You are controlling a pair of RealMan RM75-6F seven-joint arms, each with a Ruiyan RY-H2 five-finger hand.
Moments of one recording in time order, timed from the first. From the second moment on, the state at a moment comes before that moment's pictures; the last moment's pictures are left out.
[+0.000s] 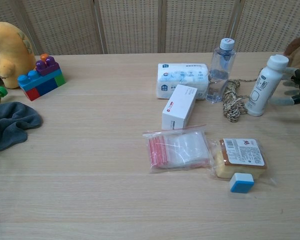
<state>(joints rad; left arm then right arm) -0.13 -0.91 -0.04 -1.89 1.34 1.31 -0.06 0.56 -1.84 0.18 -0.50 -1.40 0.88 1.22</state>
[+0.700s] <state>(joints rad) -0.13 -0.92 -0.05 -1.87 1.29 1.29 -0.07 0.63 -1.93 0.25 -0.46 -1.34 0.83 1.22</state>
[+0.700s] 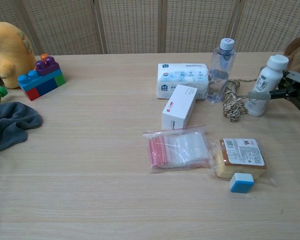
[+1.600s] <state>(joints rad) -0.14 -0.92 -0.06 -1.86 1.29 1.29 -0.09 0.62 -1.94 0.31 -0.44 -1.30 0.97 1.18</state>
